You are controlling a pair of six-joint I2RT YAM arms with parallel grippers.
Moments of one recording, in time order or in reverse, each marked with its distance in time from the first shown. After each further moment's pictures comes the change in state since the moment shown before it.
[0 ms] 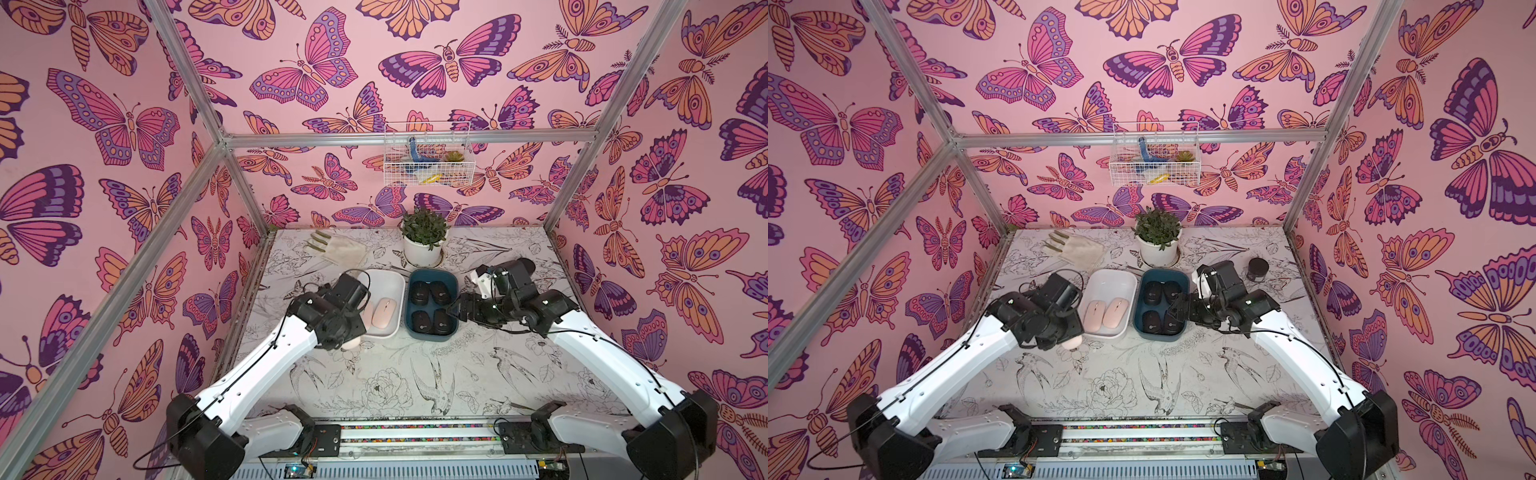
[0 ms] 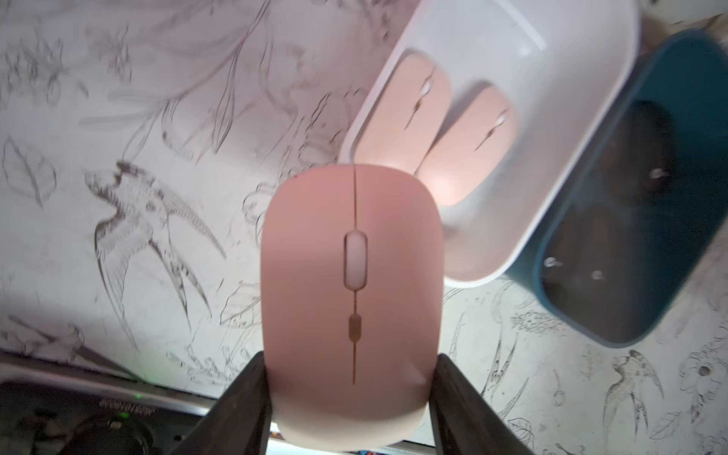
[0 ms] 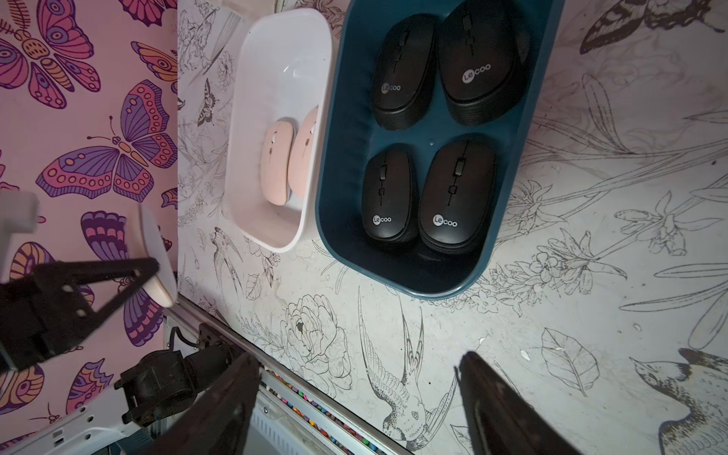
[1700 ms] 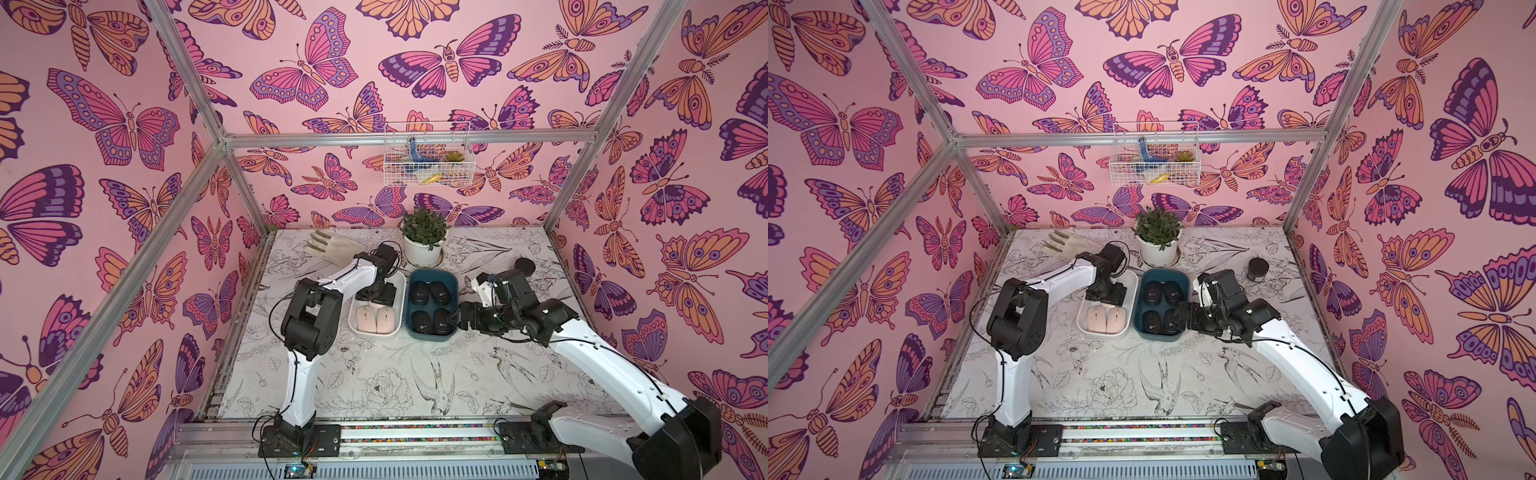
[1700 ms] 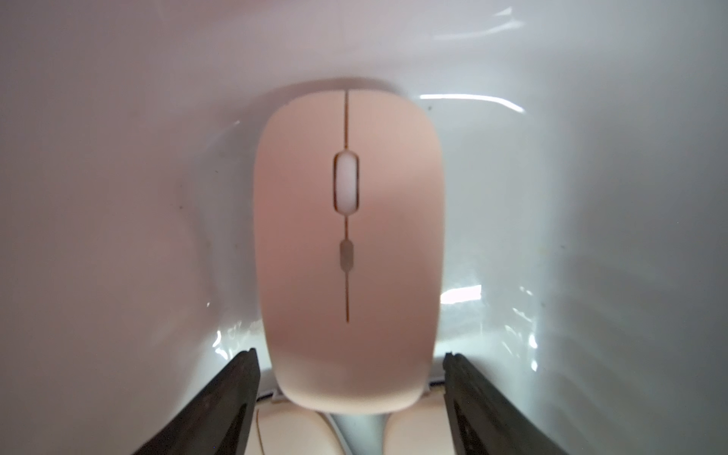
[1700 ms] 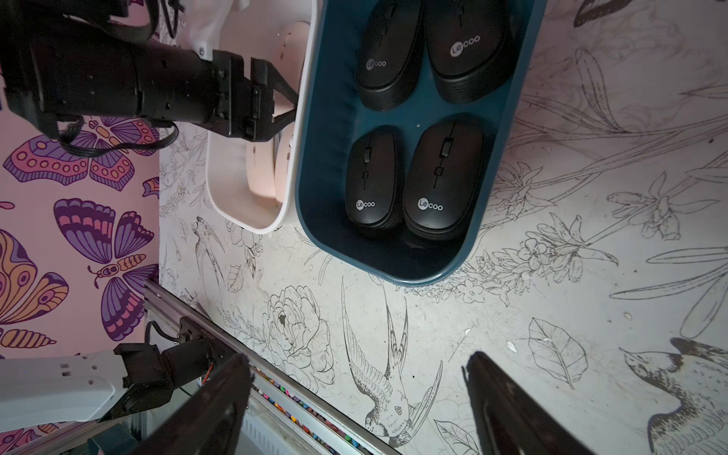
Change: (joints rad) left arm 0.085 0.810 0.389 0.297 0.065 0.653; right arm 0.012 -0.055 -0.085 0.035 0.017 -0.014
